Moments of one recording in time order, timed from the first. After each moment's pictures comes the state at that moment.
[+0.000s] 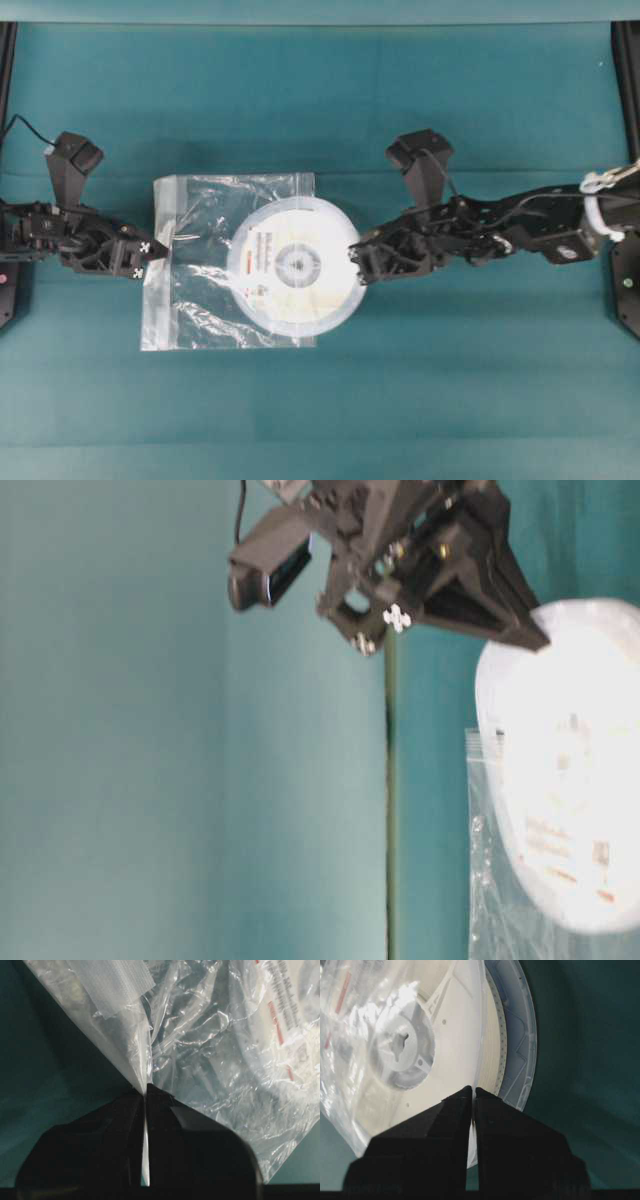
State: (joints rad) left arm 0.16 -0.17 1.30 0.01 -0.39 -1.02; right arm -0.08 0.11 0.79 0.52 -0.08 0.56
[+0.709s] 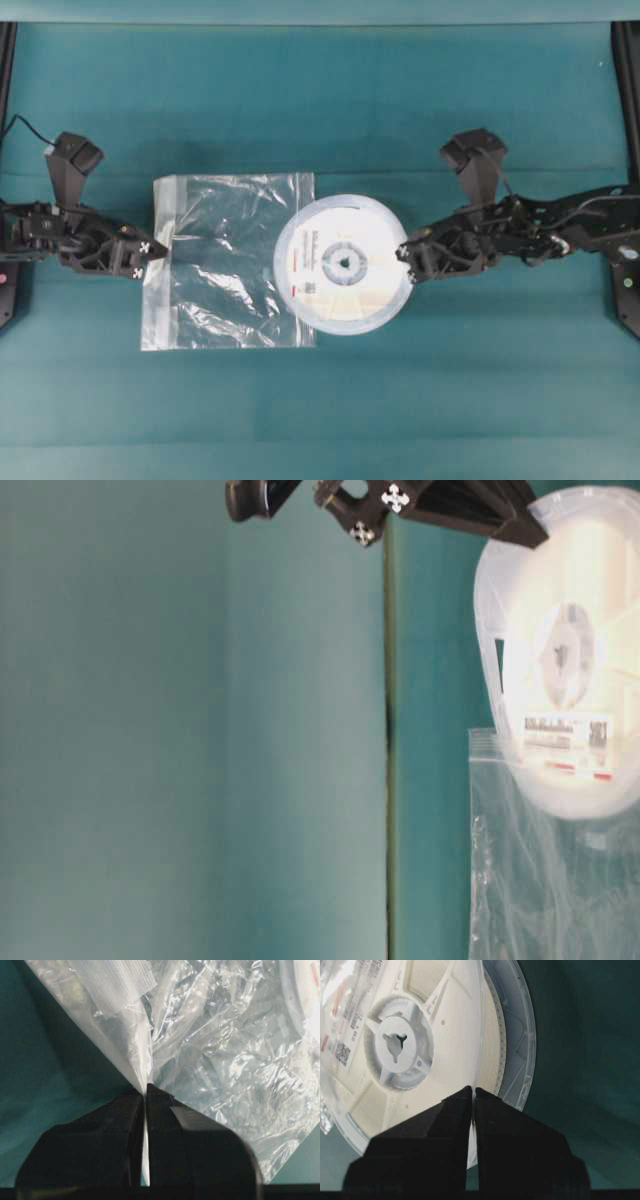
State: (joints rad) left arm 0.16 -0.17 1.30 0.01 -0.39 -1.02; right arm -0.09 -0.03 0.97 0.52 -0.09 0.56
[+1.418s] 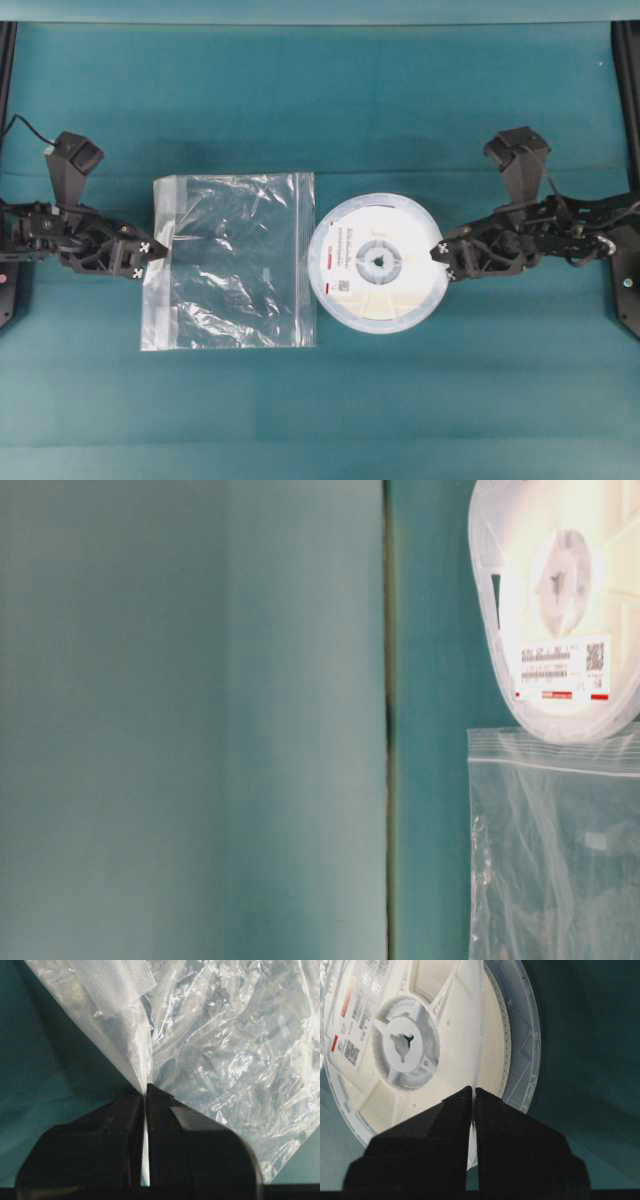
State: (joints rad) left arm 0.16 -0.17 1.30 0.01 -0.39 -1.02; right arm -0.10 -0.16 1.10 0.53 -0.09 0.59
